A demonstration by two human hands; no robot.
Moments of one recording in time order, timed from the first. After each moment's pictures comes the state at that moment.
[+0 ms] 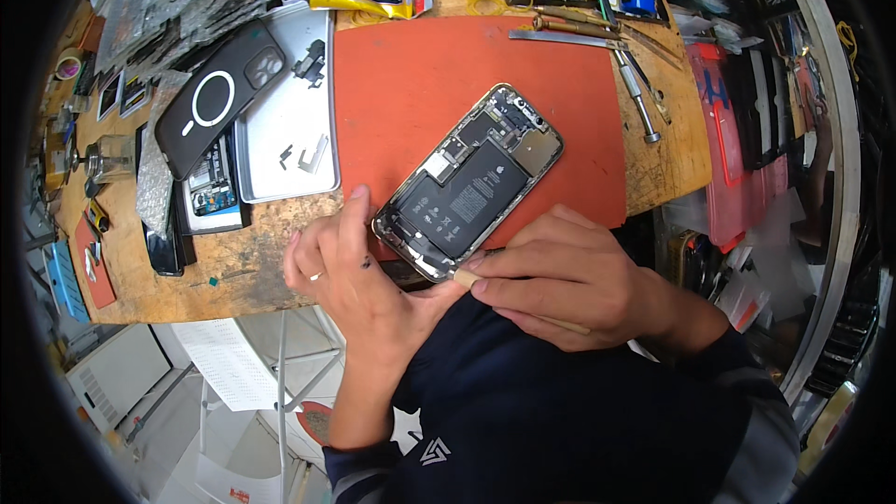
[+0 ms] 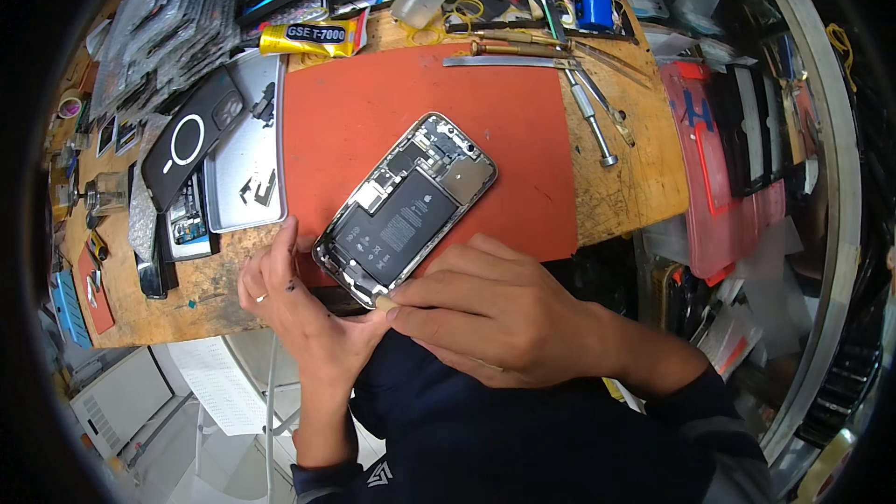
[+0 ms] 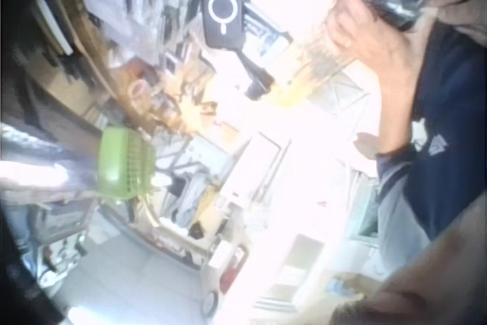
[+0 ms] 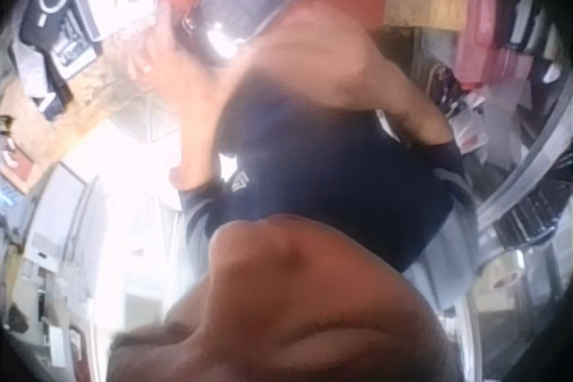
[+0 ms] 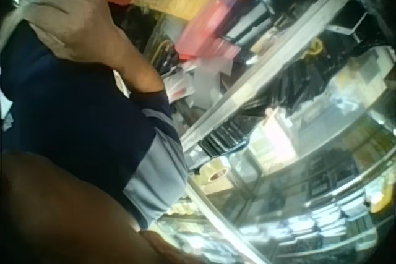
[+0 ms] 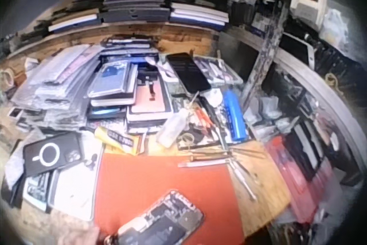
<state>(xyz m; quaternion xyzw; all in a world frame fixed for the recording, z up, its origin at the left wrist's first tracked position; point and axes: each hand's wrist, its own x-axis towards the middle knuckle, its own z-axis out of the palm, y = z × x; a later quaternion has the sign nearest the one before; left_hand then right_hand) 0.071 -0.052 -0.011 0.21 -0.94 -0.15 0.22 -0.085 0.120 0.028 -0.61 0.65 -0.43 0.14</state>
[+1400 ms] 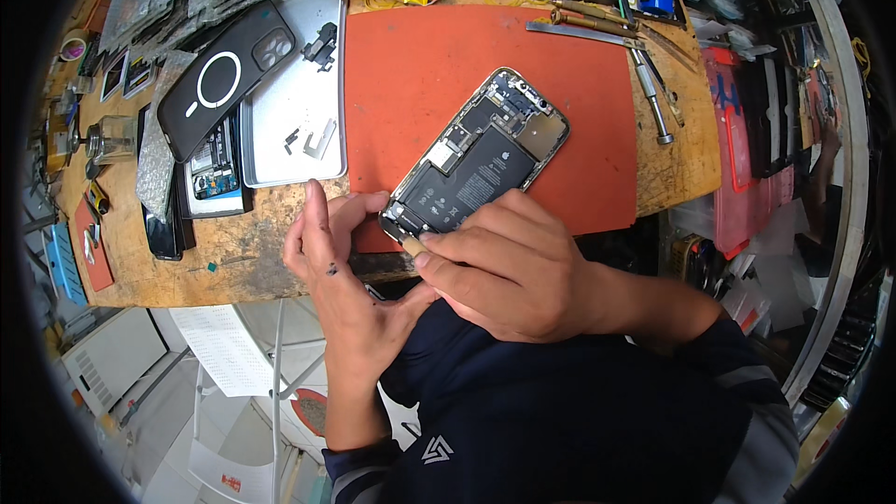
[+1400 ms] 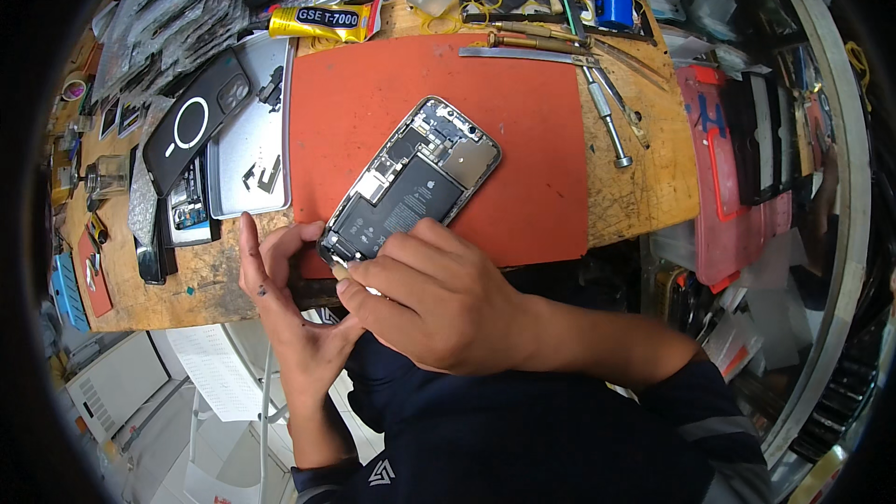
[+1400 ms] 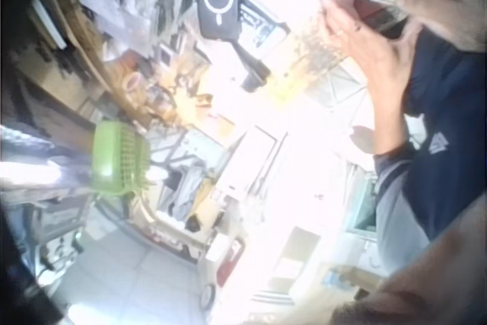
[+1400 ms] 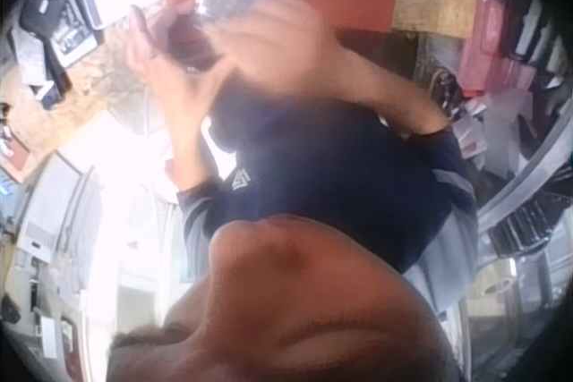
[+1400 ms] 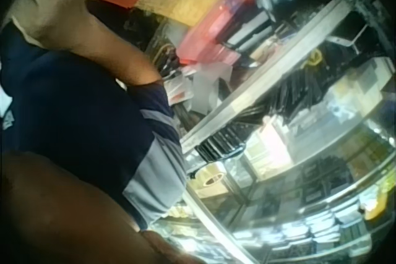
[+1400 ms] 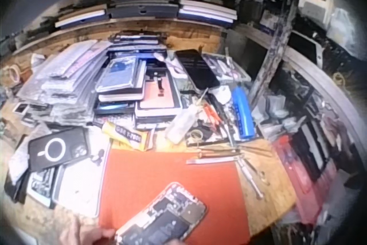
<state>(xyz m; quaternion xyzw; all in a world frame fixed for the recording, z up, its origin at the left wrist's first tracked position) 0.087 -0.063 -0.013 0.21 -0.90 -0.33 0.21 -0.060 0.076 -0.006 -0.62 0.65 -0.45 -0.01</state>
